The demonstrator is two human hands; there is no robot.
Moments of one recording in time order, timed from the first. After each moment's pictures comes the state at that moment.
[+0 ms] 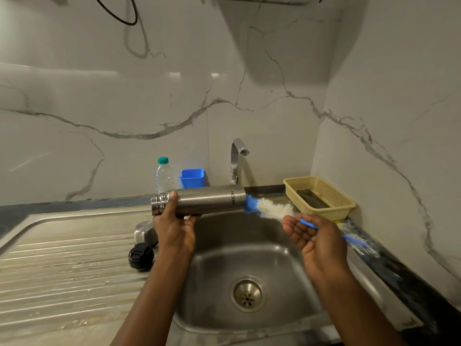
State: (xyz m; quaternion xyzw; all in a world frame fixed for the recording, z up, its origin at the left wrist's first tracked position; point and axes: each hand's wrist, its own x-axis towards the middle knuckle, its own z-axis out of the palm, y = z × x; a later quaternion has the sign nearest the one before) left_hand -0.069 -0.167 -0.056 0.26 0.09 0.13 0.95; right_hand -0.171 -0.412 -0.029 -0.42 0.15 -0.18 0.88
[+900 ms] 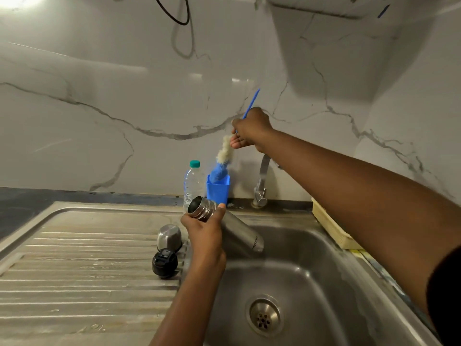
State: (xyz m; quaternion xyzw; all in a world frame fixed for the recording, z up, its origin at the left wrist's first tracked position) left_hand -0.057 -0.174 -0.058 0.43 0.15 0.18 0.87; right_hand 0.064 -0.252 0.146 -0.85 -0.04 -0.14 0.51
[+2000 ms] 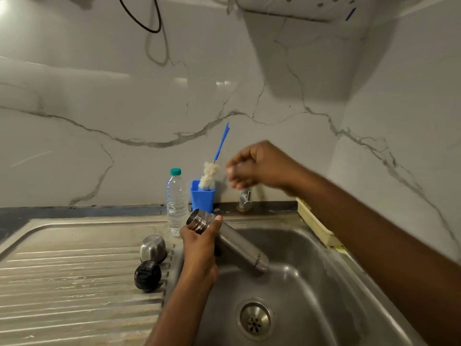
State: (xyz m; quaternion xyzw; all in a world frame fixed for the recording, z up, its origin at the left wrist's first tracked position) left_hand -0.073 -0.188 -0.056 0.47 0.13 0.06 0.87; right_hand -0.055 -0.331 0.118 -0.85 -0.19 -0.02 0.49
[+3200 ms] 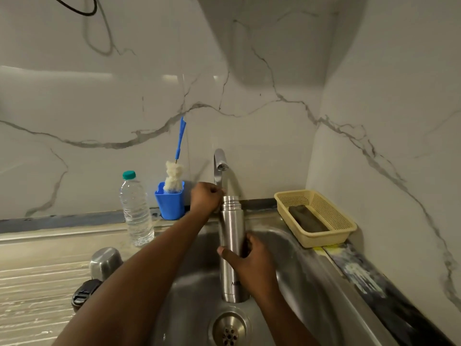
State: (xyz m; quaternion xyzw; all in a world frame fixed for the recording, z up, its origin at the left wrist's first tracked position) left_hand 0.101 -0.268 -0.040 0.84 0.01 0.10 0.54; right_hand -0.048 -0.394 -0.117 -0.82 0.03 -0.13 0.56
